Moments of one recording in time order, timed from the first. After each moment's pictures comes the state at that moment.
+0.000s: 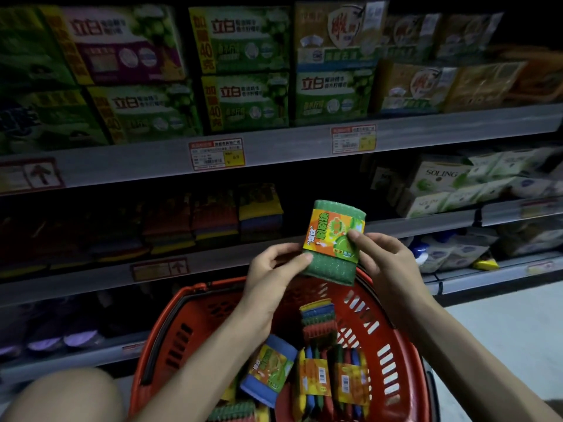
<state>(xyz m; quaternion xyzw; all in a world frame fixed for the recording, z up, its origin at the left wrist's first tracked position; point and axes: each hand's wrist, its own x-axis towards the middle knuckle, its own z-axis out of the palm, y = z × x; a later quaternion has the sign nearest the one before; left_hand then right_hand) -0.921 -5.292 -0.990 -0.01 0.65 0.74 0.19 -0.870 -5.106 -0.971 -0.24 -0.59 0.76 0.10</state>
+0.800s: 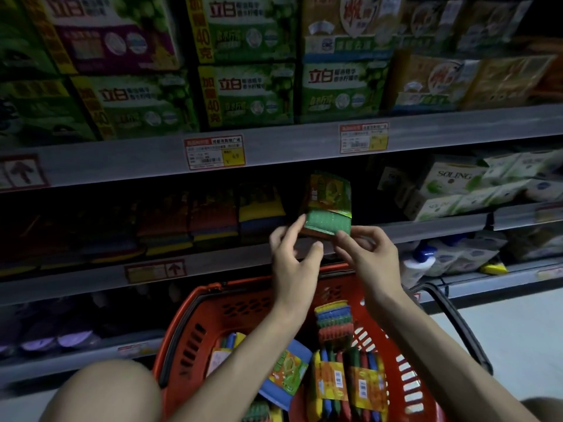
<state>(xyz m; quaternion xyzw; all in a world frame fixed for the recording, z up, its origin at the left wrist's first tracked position) -0.936 -5.243 -0.998 0.03 0.71 0.70 0.02 -0.915 -5.121 -0.998 -0.23 -0.64 0.70 0.20</state>
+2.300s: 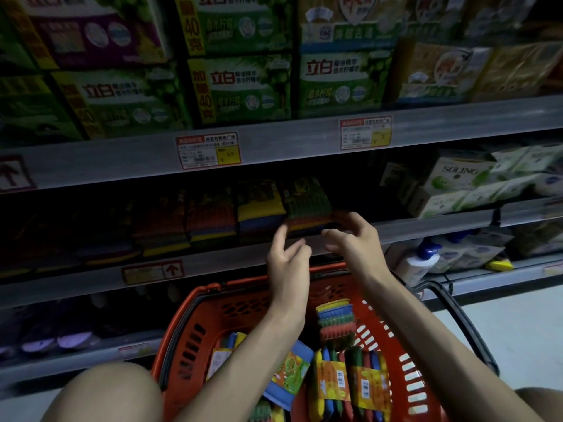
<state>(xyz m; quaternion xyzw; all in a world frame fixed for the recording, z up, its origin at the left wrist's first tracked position) -0.933 -5.243 -0.986 -0.08 0.65 0.75 0.10 -0.947 -5.118 -1.005 -0.16 -0.75 0.63 0.13</state>
